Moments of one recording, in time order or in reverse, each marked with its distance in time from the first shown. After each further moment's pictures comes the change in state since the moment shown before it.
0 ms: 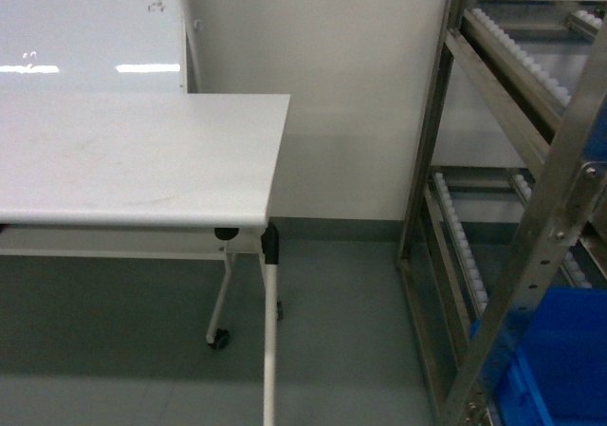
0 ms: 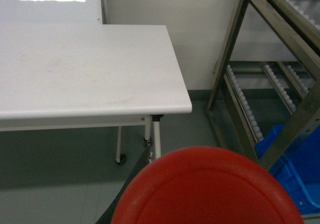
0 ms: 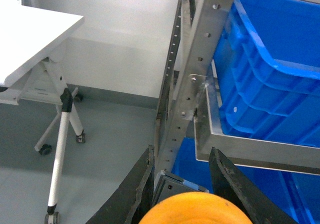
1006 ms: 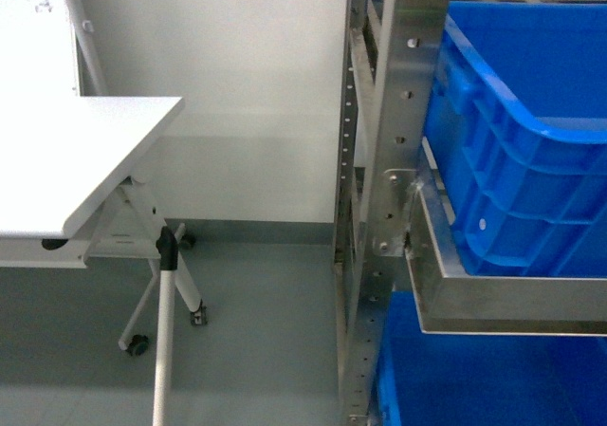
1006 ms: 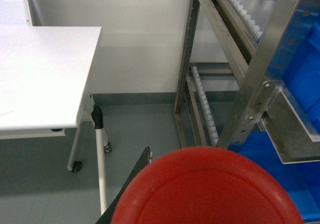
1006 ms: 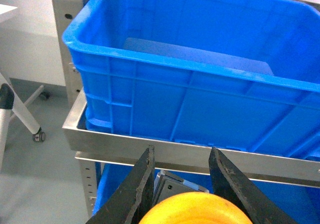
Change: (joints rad) left arm 0.000 0.001 0.000 0.001 0.001 0.000; right arm 0.000 0.000 0.000 0.000 0.000 0.000
